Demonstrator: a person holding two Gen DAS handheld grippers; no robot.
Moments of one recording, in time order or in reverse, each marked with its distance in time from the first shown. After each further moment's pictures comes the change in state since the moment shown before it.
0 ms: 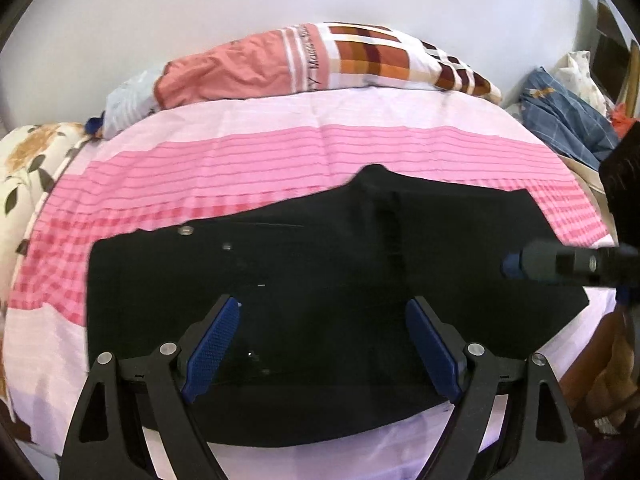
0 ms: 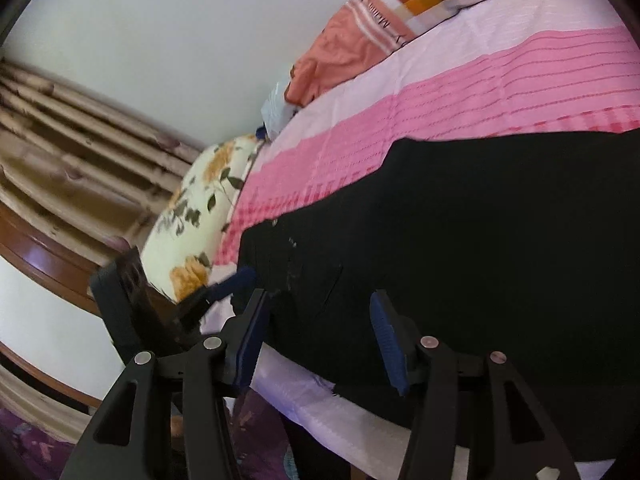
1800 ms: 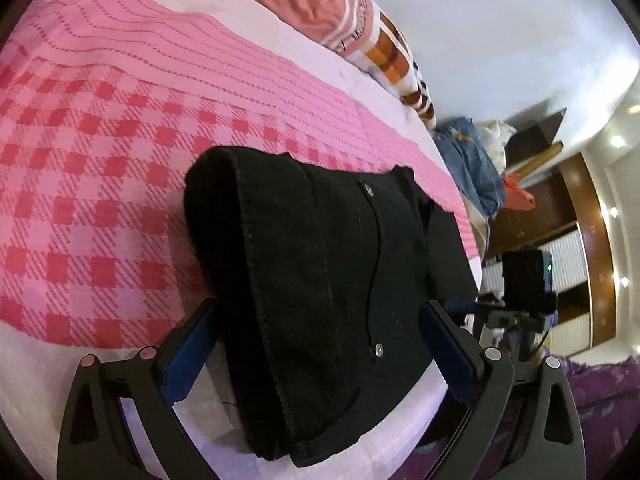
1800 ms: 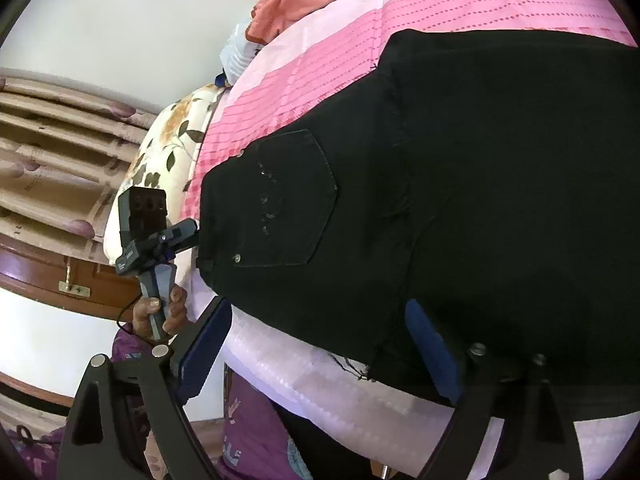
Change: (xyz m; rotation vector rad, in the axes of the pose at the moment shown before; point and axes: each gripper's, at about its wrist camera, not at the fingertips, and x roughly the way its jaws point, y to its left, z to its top) left arm 0.068 0.229 -0.020 -0.250 0.224 -0.702; right arm 0.063 0.004 -0.029 0.102 0.160 -0.113
